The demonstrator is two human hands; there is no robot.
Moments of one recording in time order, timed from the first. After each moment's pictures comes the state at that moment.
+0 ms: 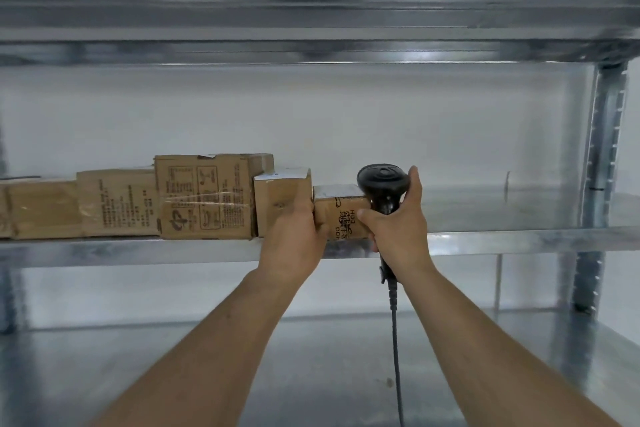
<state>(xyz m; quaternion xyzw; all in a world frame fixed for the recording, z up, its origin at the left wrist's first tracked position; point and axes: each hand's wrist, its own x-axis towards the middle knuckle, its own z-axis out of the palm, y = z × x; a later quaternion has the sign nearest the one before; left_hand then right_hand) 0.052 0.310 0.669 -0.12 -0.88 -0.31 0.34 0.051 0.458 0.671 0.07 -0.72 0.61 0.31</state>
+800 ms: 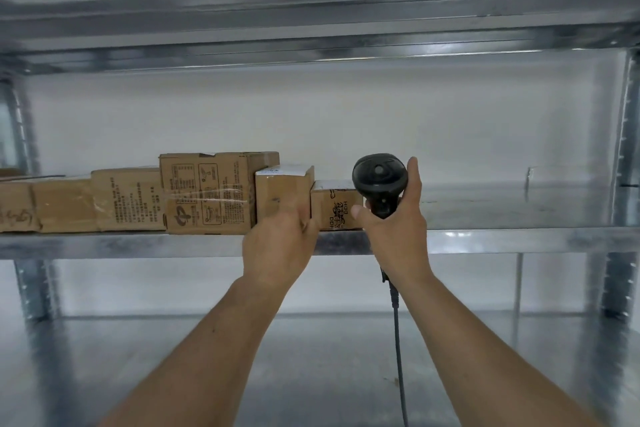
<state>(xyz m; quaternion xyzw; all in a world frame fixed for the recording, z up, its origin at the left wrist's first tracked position) 0.070 0.309 0.666 -0.02 -0.89 -0.21 0.41 0.058 0.463 0.663 0.13 -0.71 0.61 0.32</state>
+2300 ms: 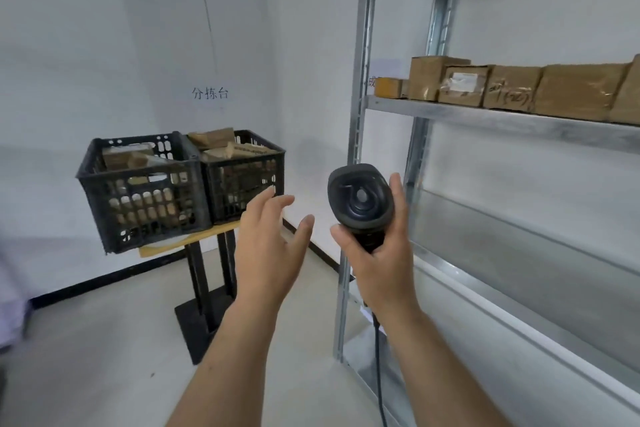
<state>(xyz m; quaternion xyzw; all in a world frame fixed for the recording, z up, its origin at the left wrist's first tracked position) 0.506 -0.118 0.510 0.37 -0.76 -0.17 0.50 0.395 -0.027 0.506 0.47 -0.57 0.68 -0.02</state>
